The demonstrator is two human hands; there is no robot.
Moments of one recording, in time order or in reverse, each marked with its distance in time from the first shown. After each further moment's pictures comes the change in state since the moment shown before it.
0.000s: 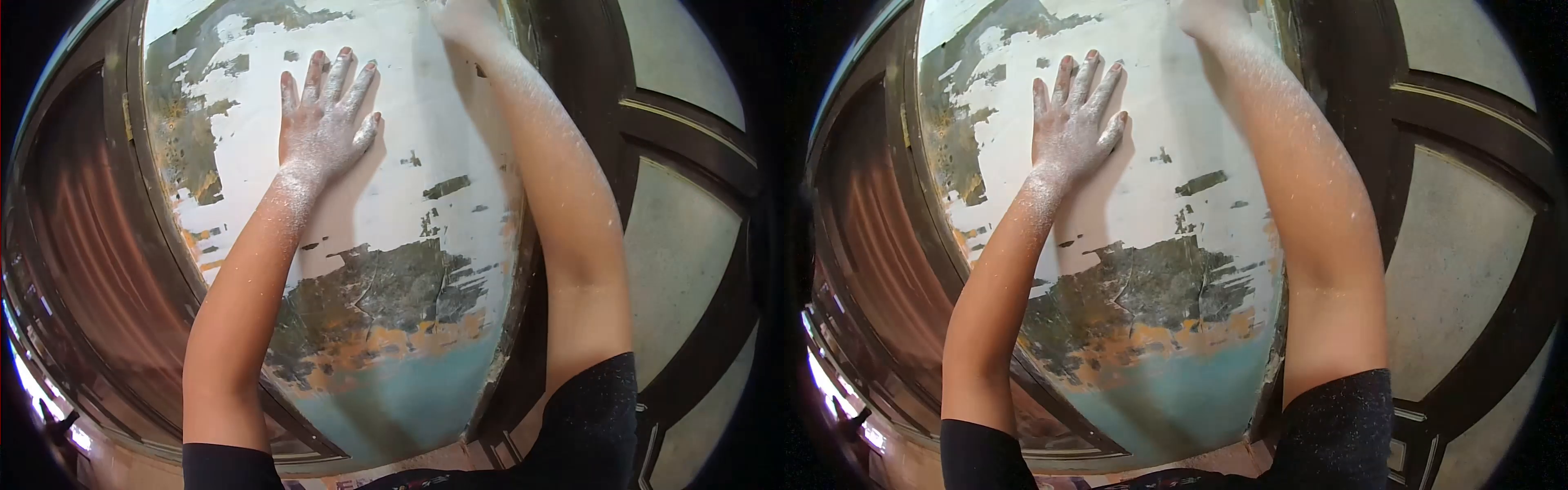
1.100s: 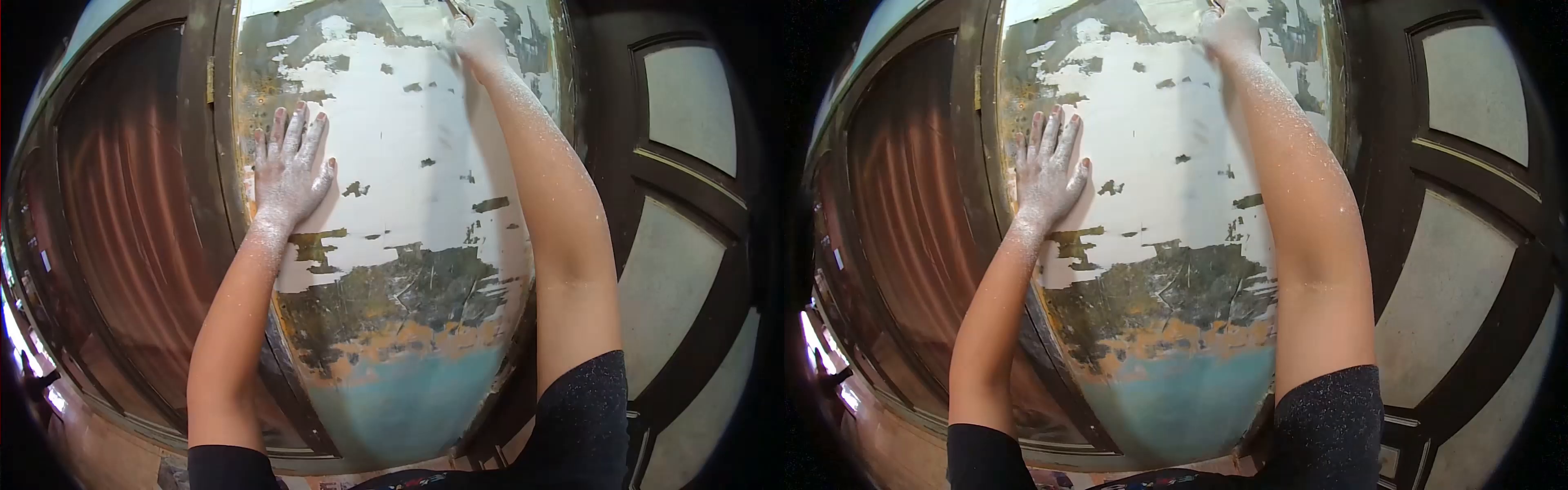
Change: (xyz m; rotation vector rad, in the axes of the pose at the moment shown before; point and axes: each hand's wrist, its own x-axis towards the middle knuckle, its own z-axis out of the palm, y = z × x) left_hand -0.110 -0.121 -0.010 -0.068 -0.038 -0.175; right_hand 0.022 -0.069 0.049 0.106 0.001 0.204
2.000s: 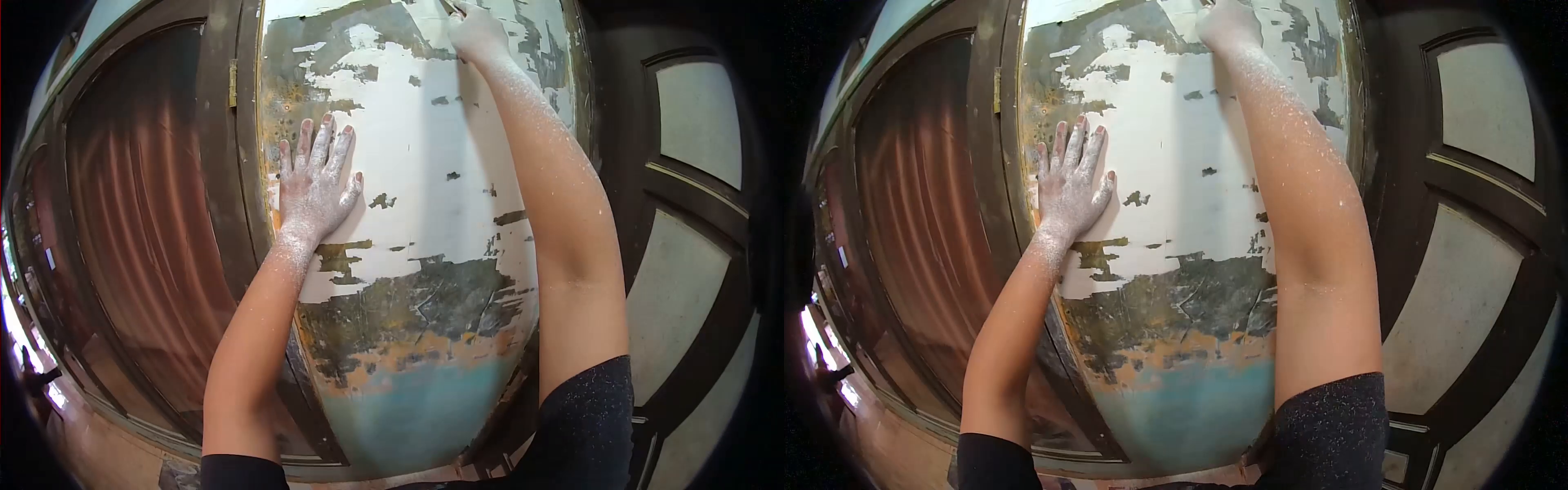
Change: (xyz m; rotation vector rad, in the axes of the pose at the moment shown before) left_hand -0.005 -0.003 0.006 -0.021 0.002 0.015; right_hand 0.026 -0.040 0.028 -0.189 -0.101 -0.062
